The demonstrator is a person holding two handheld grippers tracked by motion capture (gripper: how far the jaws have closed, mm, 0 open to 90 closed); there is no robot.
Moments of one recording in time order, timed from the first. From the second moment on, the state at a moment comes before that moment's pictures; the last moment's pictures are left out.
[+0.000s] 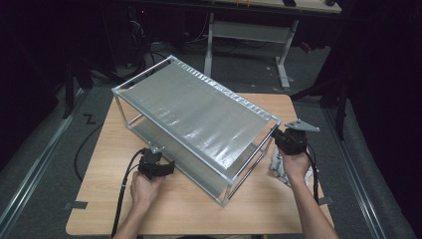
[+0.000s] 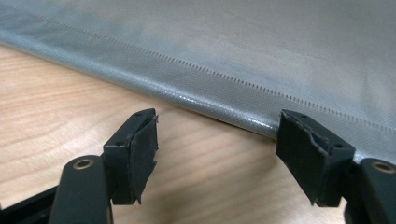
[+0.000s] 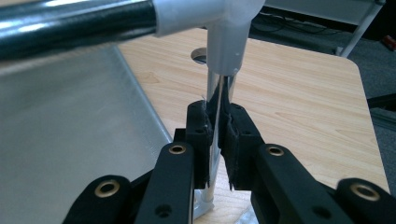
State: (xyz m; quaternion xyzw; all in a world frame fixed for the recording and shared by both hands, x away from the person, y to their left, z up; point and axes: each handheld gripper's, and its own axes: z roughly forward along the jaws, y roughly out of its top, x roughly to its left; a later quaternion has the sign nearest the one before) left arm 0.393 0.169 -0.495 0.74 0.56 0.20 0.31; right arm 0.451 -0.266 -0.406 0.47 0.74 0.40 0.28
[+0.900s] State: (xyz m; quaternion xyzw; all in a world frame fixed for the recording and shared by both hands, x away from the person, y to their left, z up) left arm 0.412 0.176 -0.498 0.73 0.57 0.21 0.31; right arm 0.406 -0.270 -0.410 0.46 0.74 0.41 0.27
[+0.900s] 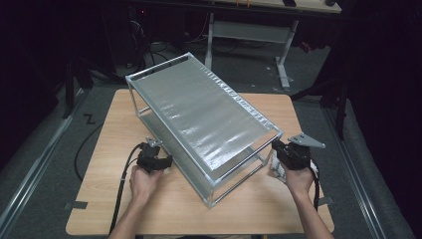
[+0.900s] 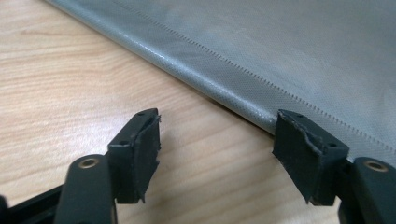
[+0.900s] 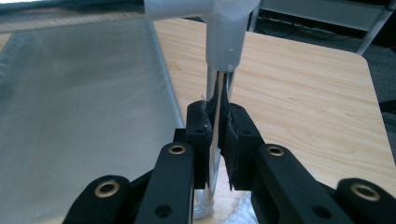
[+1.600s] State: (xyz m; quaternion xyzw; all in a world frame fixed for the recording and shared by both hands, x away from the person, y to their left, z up) left arm 0.440 0.175 -0.495 0.74 0.57 0.20 0.30; right arm 0.404 -0.261 -0.414 0.47 0.72 0.42 0.29
